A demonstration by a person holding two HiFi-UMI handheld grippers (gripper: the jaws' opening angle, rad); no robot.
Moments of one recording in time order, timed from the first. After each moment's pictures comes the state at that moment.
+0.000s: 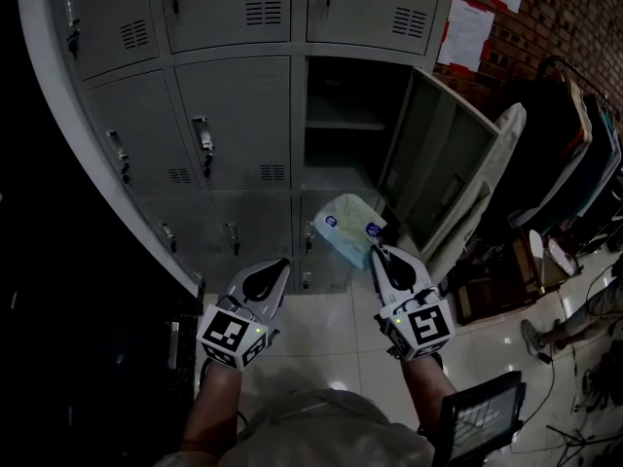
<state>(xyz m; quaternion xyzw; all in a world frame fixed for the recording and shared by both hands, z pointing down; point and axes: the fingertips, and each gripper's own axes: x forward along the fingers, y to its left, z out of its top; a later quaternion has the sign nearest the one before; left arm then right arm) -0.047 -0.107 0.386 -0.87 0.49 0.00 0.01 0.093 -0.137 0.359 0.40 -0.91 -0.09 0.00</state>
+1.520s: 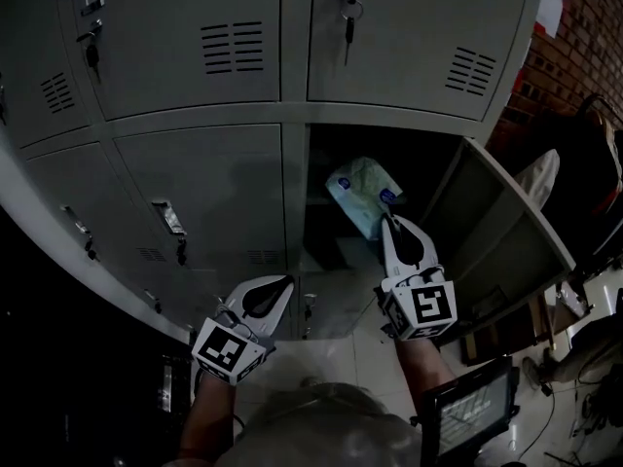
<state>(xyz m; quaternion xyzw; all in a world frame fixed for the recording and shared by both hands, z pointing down) -0.076 -0.336 0.380 -0.89 0.44 -0.01 0.06 0.059 -0.426 0.306 0.47 -0.87 -0.12 -0.05</state>
